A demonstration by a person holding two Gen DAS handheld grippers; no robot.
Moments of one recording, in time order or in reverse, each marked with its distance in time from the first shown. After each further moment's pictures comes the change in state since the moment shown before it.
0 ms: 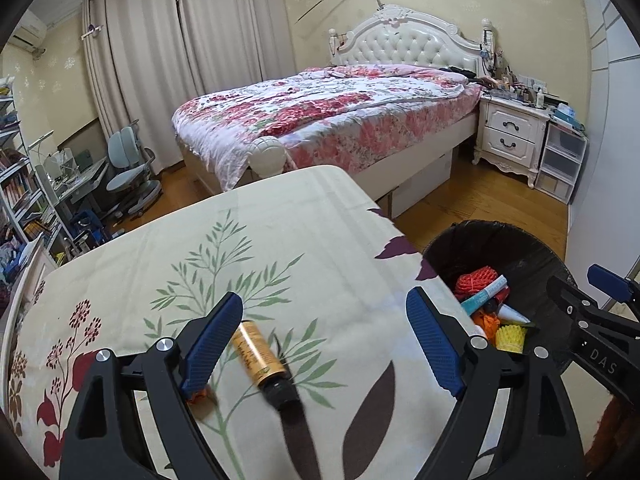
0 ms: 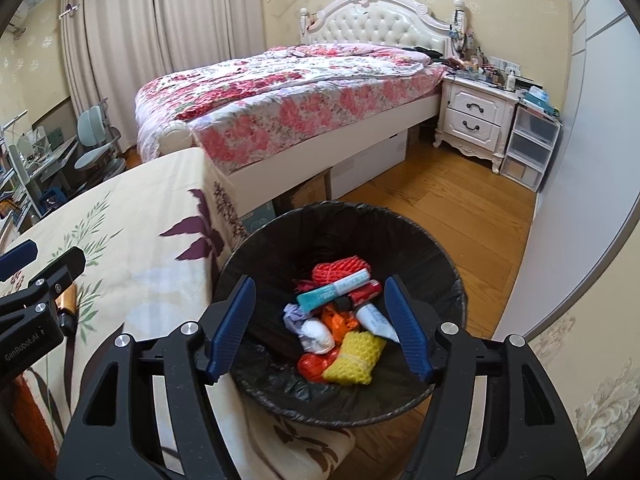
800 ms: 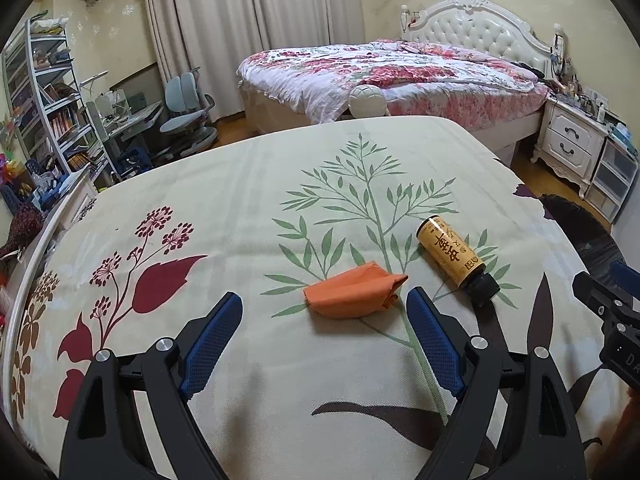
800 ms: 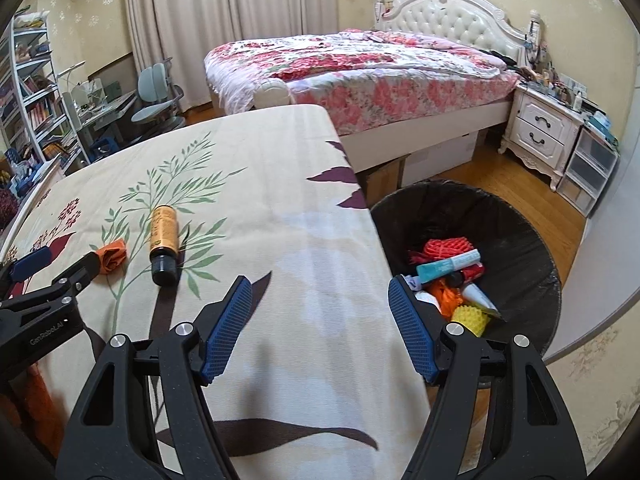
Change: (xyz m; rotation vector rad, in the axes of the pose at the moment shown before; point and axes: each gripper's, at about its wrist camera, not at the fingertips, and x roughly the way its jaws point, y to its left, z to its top) left arm -0.006 0.107 -0.066 -0.152 0.121 0.141; right arm -0.007 0.109 -0.031 -0.162 0.061 0.159
